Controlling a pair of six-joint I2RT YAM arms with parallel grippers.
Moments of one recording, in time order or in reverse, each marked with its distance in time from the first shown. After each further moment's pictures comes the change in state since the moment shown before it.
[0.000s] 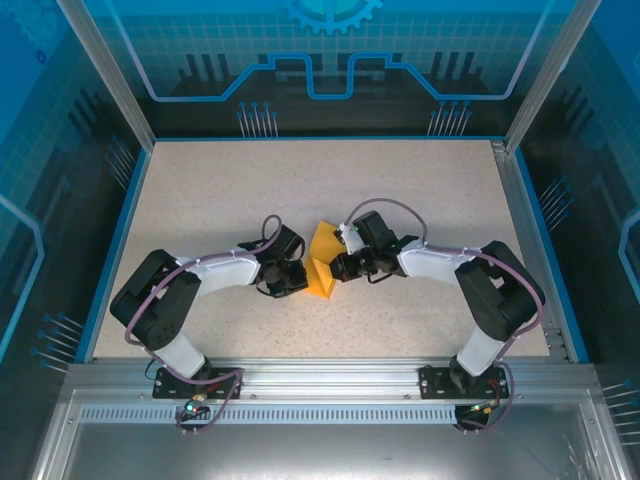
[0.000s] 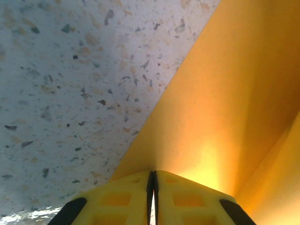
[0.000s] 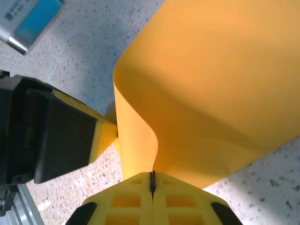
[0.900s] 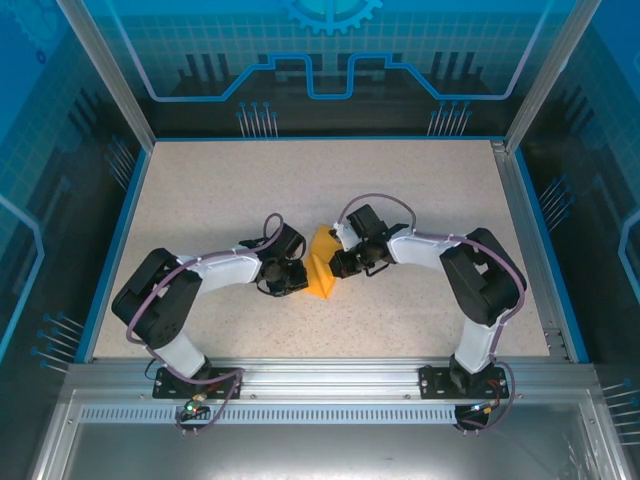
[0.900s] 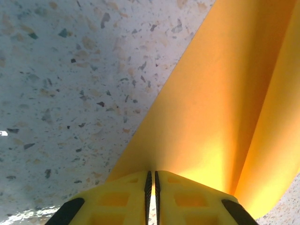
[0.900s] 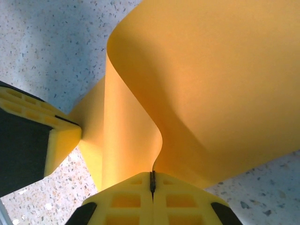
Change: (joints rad) left arm 0.000 0.013 0.025 -0.035 -0.003 0.031; right arm -0.014 0.131 0.138 -0.164 0.025 -0.117
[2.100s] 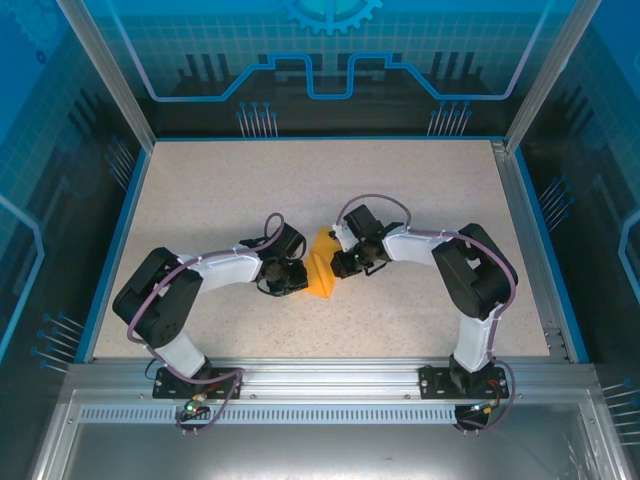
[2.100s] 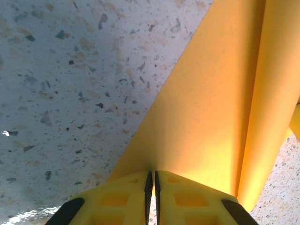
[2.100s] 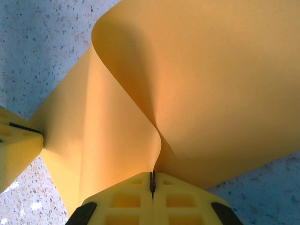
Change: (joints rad) left arm 0.000 0.005 0.006 -0.008 0.001 0.018; right arm 0.001 0.052 0.030 -0.027 0.065 -0.030
